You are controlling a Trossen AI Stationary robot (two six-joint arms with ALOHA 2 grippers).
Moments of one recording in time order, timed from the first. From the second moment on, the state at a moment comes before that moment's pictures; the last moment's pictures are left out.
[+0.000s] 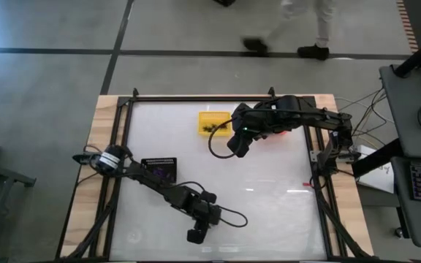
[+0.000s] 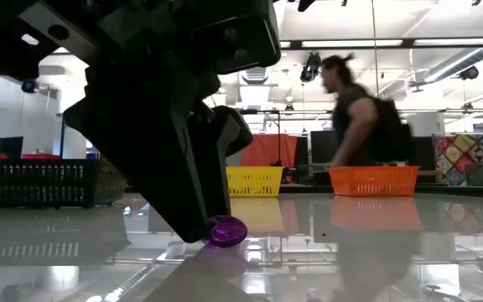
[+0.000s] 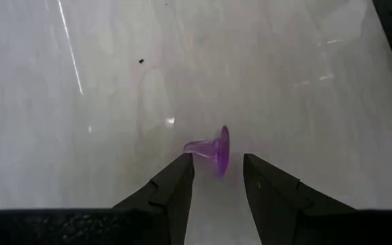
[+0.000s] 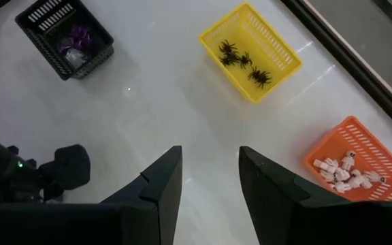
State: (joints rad) left arm -0.44 2.08 1.34 -0.30 0.11 -0.20; right arm 0.03 1.82 2.27 -1.57 0.25 0.64
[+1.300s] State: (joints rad) left arm -0.26 1.47 0.94 -0.62 0.06 -0.32; right arm 0.04 1.73 2.27 -1.57 0.26 0.58
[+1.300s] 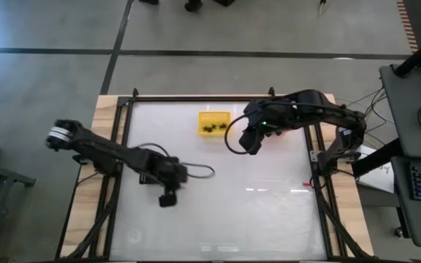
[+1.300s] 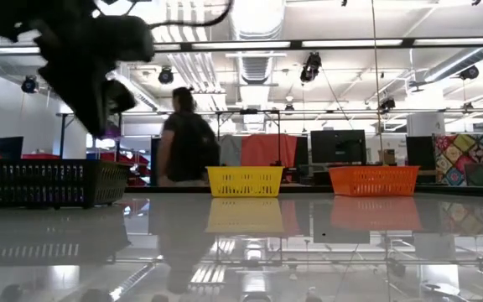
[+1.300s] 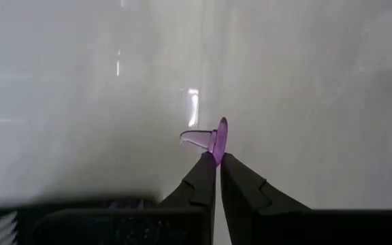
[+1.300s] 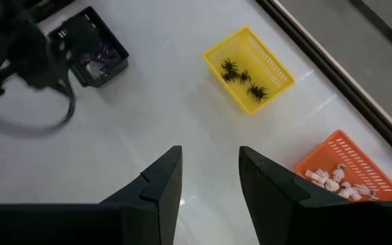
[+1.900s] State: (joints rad) left arm -0.16 0.87 0.52 -0.62 -0.12 -0.45; right arm 0.04 1.71 2.27 -1.57 0.29 0.58
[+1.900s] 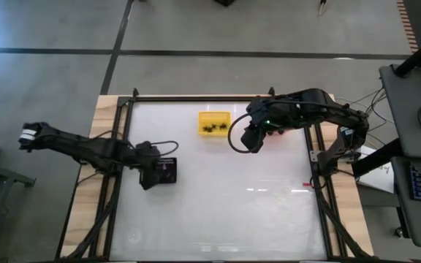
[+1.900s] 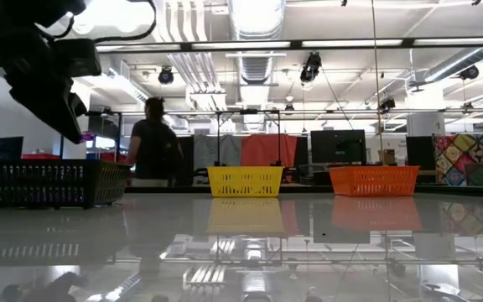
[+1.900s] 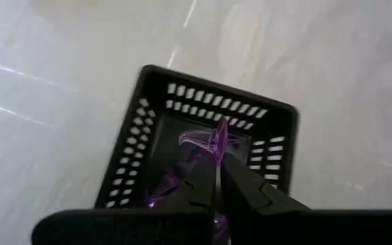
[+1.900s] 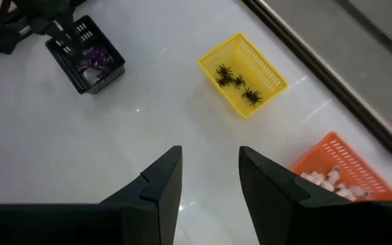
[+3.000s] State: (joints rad) left arm -0.16 0.61 0.70 -0.74 -0.52 -0.39; right arm 0.18 1.41 2.24 -1.37 0.27 0.35
